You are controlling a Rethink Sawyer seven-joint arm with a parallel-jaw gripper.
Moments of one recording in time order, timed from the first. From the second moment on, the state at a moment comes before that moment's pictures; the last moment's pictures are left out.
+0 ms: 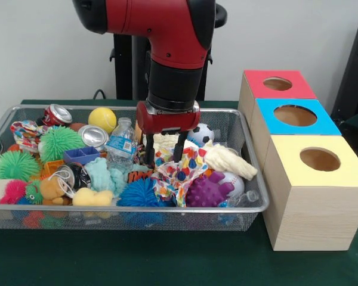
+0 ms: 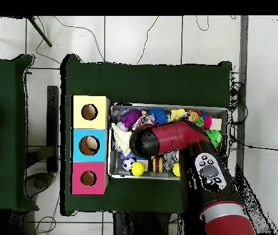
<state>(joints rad) -0.39 -0.58 0.22 1.61 -0.59 0.51 1.57</state>
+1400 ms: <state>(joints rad) -0.46 -0.53 0.25 1.68 -0.45 0.49 1.57</state>
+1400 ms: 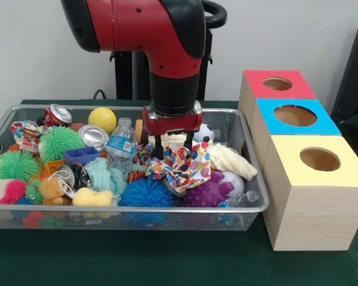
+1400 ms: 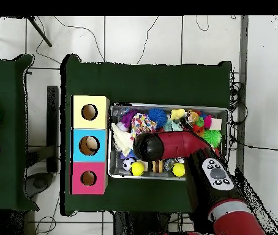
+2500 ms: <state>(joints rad) -0.48 -0.54 0.30 1.71 -0.43 0.48 1.57</state>
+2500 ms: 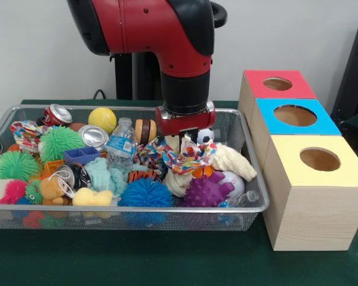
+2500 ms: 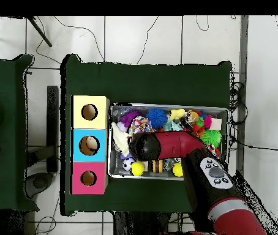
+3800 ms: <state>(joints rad) -0.35 -0.74 0.30 1.71 -0.41 0.61 1.57</state>
